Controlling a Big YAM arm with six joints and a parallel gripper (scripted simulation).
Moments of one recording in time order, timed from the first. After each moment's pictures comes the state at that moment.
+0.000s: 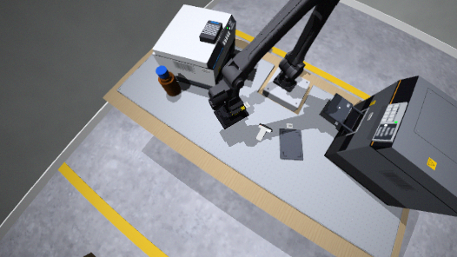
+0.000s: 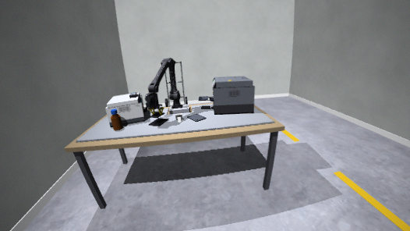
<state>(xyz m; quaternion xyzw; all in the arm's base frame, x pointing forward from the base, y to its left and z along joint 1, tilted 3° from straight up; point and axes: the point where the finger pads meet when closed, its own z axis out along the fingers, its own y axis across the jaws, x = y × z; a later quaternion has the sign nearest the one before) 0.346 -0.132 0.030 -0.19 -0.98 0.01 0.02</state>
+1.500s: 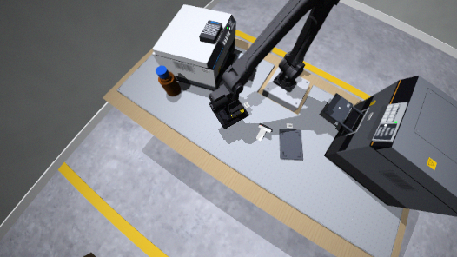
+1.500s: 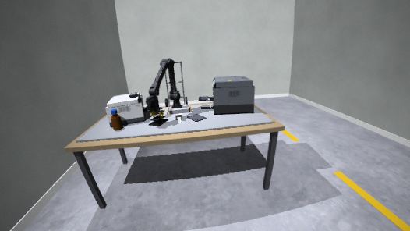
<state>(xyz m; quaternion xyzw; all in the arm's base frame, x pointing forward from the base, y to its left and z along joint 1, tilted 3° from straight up) 0.345 -0.132 0.001 -0.19 -0.98 0.01 0.02</state>
